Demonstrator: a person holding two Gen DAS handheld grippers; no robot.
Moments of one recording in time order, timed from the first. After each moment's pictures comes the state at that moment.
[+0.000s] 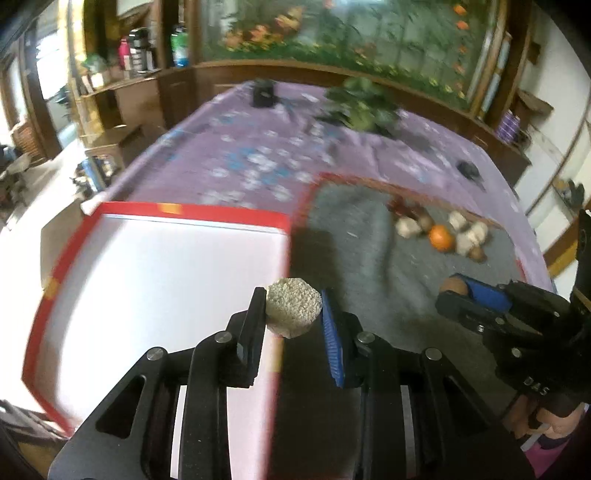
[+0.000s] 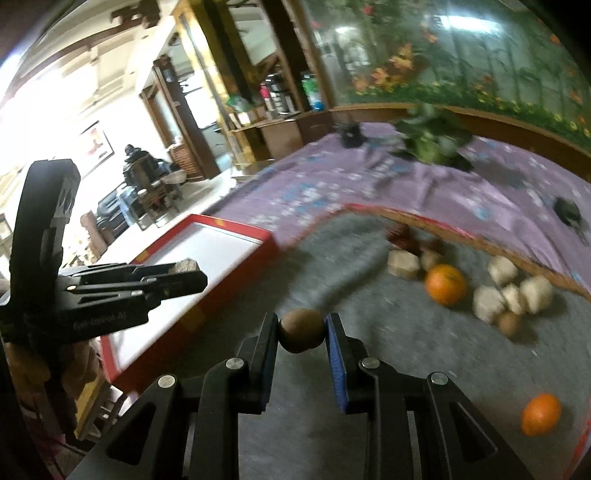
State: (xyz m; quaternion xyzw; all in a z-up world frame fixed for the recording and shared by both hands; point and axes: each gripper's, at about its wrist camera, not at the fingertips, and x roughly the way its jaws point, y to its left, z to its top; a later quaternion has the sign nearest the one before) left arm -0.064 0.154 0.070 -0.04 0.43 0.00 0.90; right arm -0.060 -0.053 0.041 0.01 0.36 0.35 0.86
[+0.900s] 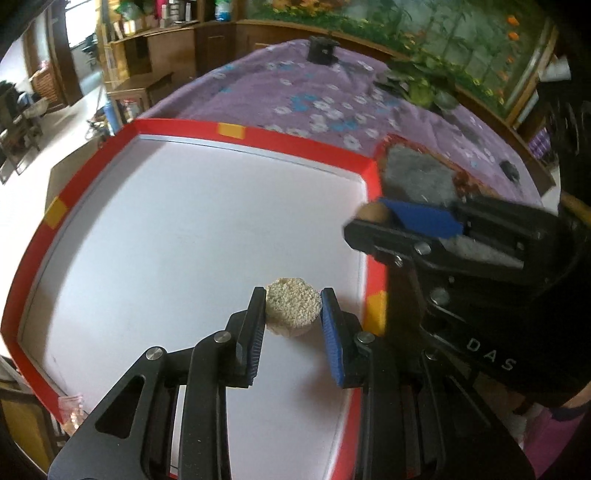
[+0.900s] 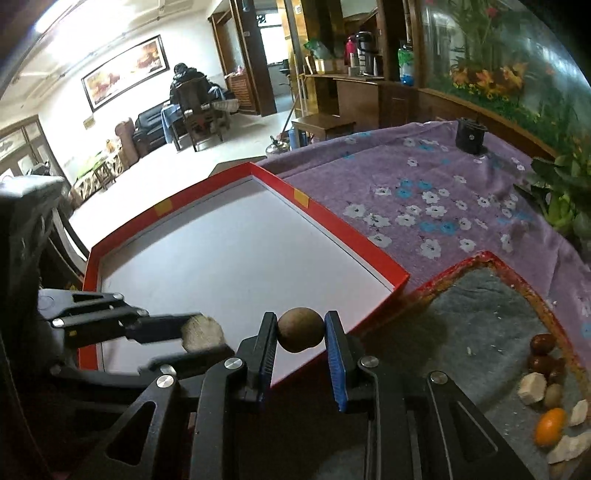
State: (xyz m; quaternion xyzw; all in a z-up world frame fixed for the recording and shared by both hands) left arm -0.073 0.193 0.019 -0.10 0.48 0.03 0.87; right arm -0.018 0.102 0.026 -0.14 0.39 0.43 0.80
